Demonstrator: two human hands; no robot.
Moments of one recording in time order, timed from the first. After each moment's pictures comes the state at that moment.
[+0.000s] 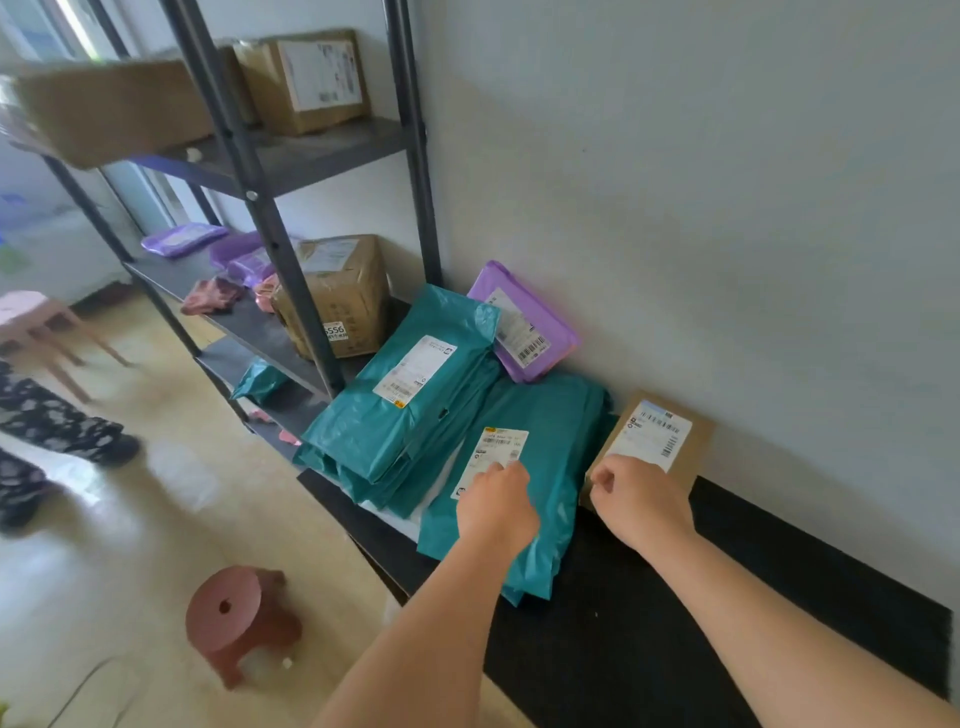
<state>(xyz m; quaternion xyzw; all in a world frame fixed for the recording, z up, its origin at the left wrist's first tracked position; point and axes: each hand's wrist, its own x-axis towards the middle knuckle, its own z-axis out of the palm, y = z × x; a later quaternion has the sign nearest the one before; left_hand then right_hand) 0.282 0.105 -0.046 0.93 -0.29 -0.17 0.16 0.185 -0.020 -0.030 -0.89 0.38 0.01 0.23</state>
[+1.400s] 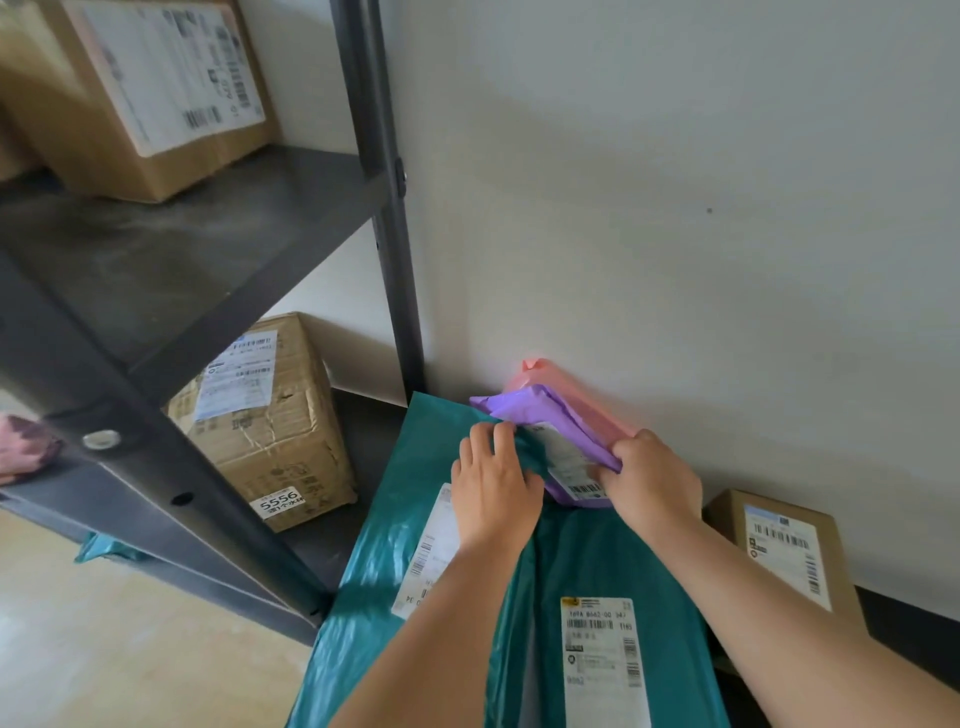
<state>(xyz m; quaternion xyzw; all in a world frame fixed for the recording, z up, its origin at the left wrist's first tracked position) 0.551 0.011 -0.066 0.87 -0.40 -0.04 0.28 0.428 -0.083 -0.026 -0.84 0.52 -0.02 0.12</state>
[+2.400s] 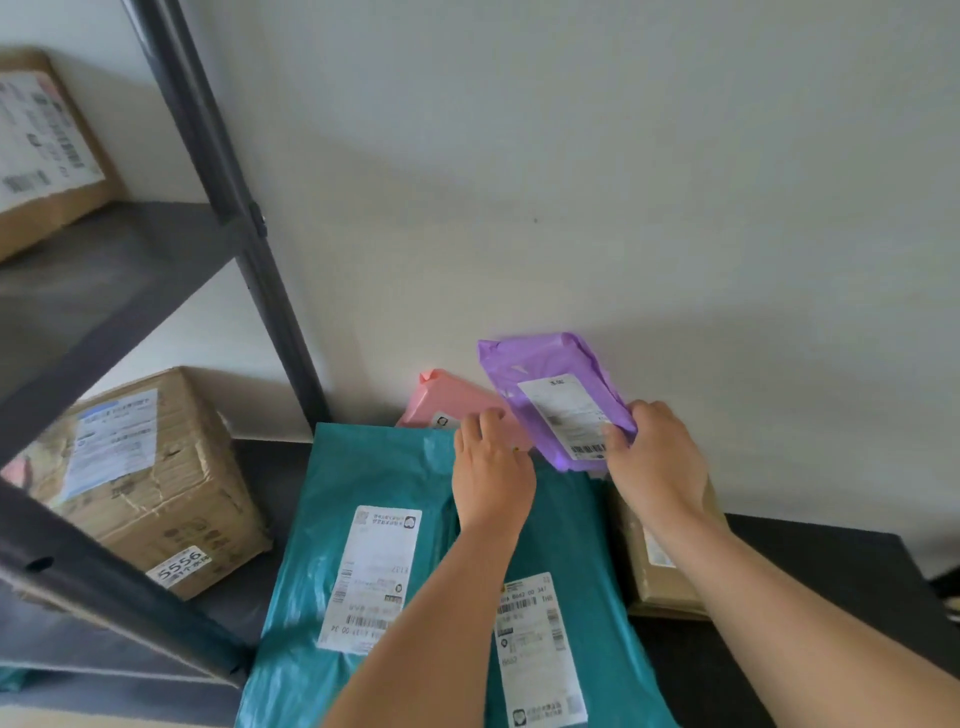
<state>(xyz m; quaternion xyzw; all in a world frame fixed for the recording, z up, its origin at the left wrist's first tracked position) 0.482 -0.033 -0.040 0.80 -0.47 -0.09 0.38 0.337 -0.087 0.000 -0.73 0.62 -0.26 0.12</state>
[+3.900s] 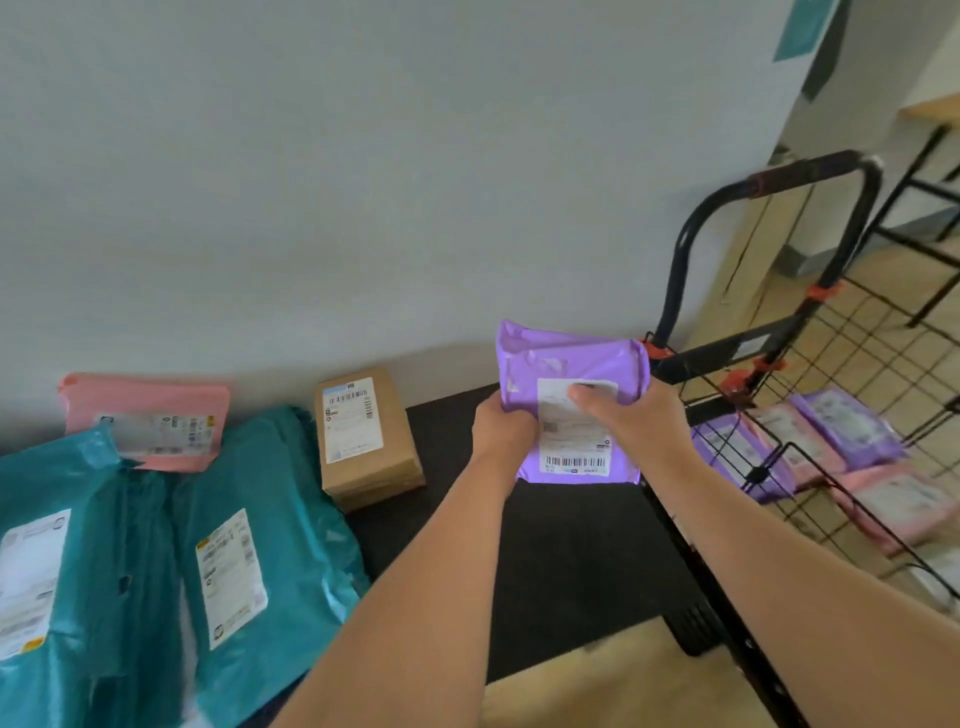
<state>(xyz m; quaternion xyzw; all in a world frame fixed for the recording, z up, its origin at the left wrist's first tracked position) 0.094 -0.030 -0.036 0.65 -0.40 -0.53 0.37 -0.051 -0.003 -0.012 -0.48 0.69 -0.42 0.34</state>
